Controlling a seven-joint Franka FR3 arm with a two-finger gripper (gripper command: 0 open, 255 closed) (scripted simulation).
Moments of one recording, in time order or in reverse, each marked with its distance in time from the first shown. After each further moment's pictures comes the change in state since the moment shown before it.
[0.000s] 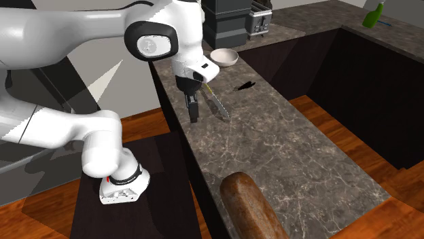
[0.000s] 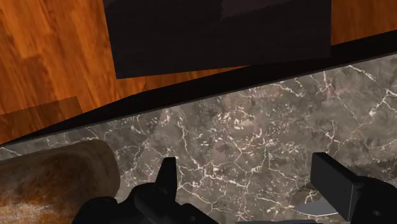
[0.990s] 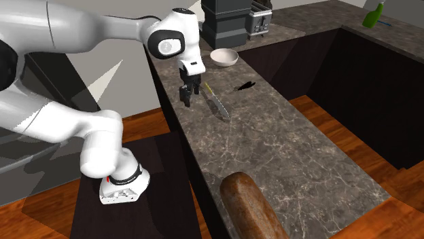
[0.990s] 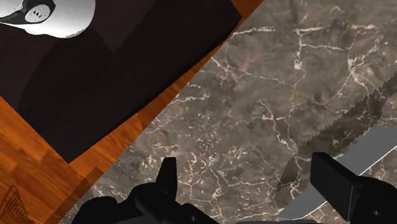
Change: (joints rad) arm -0.065 0.155 0.421 -0.048 0.224 0.224 0.796
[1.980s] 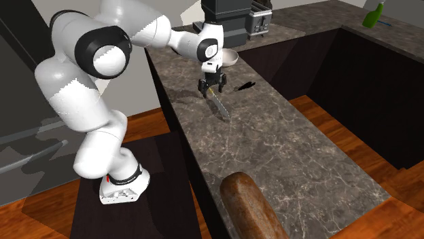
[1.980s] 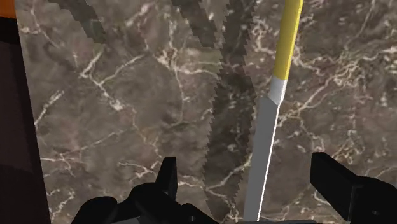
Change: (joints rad) arm -0.213 0.690 0.394 0.372 -0.318 0.210 1.062
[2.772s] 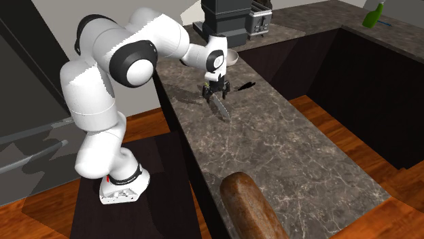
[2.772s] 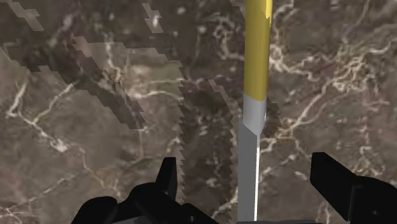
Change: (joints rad) arm 0.051 0.184 -0.043 0.038 -0.160 0.076 0.221
